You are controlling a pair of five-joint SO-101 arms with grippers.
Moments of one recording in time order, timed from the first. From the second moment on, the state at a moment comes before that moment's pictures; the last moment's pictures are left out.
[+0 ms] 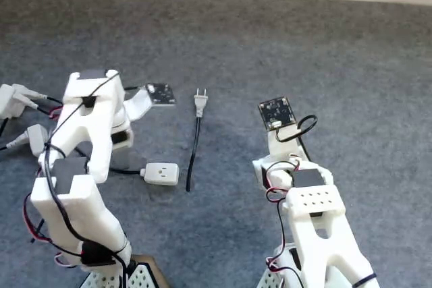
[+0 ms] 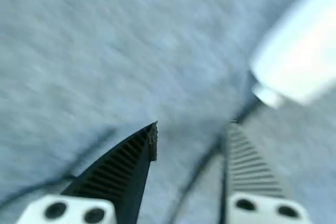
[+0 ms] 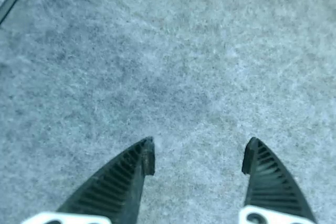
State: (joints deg) left arm -11.6 17.5 8.8 81.1 -69.3; right arm -11.6 -42.8 68.7 40.7 12.5
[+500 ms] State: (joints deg) left arm -2.2 -6.0 15.7 94.4 -68.2; right arm -11.6 -42.8 68.7 40.7 12.5
